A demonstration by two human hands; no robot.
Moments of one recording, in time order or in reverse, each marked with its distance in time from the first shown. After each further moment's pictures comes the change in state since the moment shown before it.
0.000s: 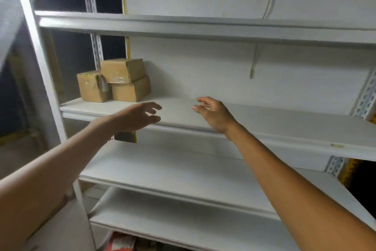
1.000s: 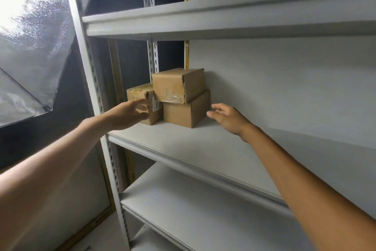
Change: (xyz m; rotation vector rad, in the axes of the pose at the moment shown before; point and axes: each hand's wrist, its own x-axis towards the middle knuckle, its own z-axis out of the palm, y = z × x) left_hand 0.136 -0.220 -0.110 0.016 0.195 -0.313; right_hand 0.304 0.017 0.163 0.119 -0.307 -0.049
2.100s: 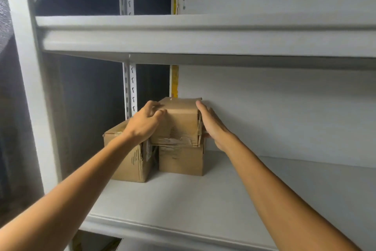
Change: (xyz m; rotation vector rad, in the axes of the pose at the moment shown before) left_hand 0.199 -0.058 -0.007 -0.395 0.169 0.277; right_hand 0.161 -0.067 0.079 0.145 0.375 0.131
